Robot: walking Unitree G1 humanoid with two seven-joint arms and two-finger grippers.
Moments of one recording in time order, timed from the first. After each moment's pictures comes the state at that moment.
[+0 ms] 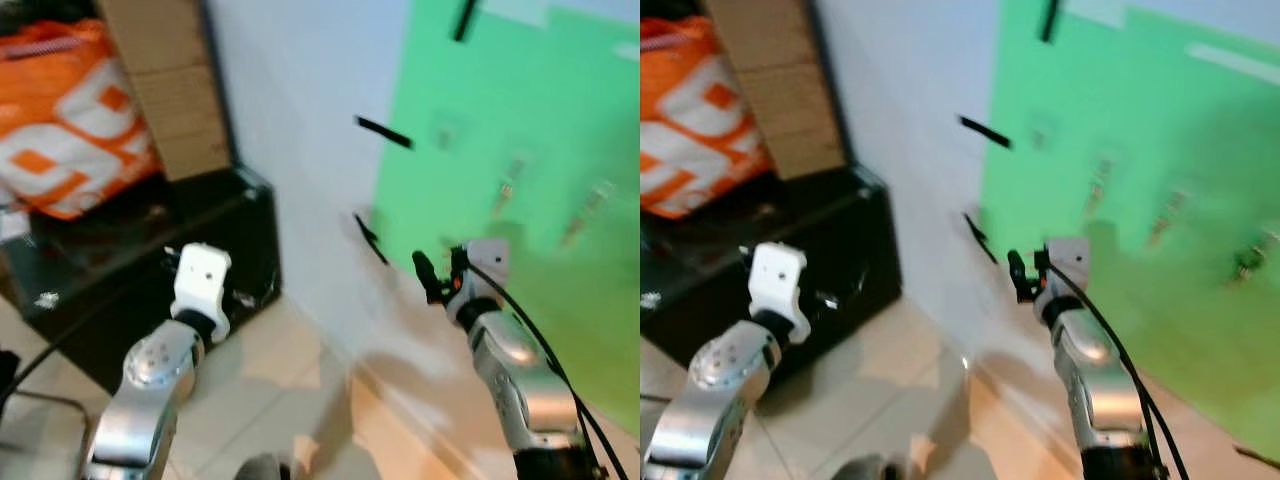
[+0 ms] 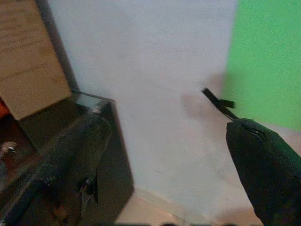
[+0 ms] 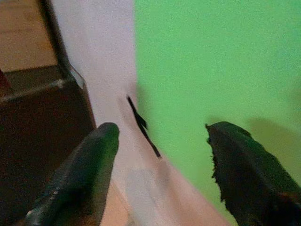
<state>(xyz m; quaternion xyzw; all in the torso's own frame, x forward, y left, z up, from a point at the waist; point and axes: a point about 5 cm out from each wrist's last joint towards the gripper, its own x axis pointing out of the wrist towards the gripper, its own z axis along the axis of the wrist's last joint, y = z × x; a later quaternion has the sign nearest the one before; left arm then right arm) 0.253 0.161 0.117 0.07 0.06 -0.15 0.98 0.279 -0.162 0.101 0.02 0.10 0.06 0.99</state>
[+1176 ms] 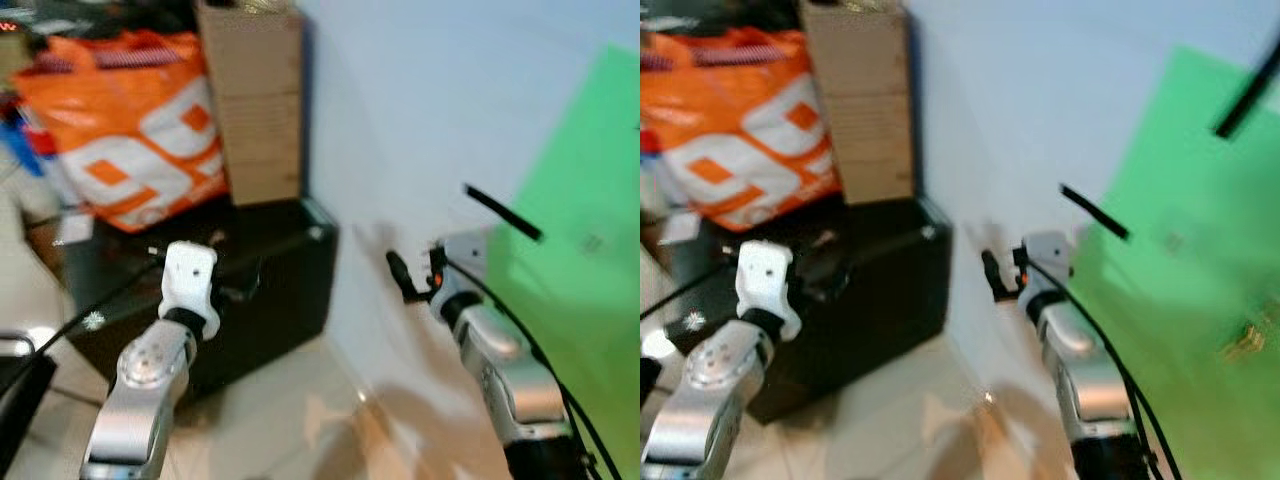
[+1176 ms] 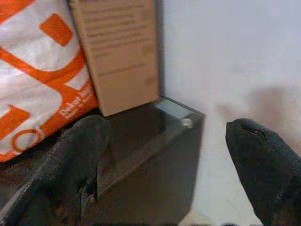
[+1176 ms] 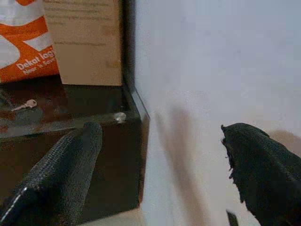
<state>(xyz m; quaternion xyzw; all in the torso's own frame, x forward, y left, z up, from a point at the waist) 0.256 0.167 0.119 0.06 0.05 -0.11 0.99 0.284 -0.148 0.103 -0.01 0.10 0.10 0.99</state>
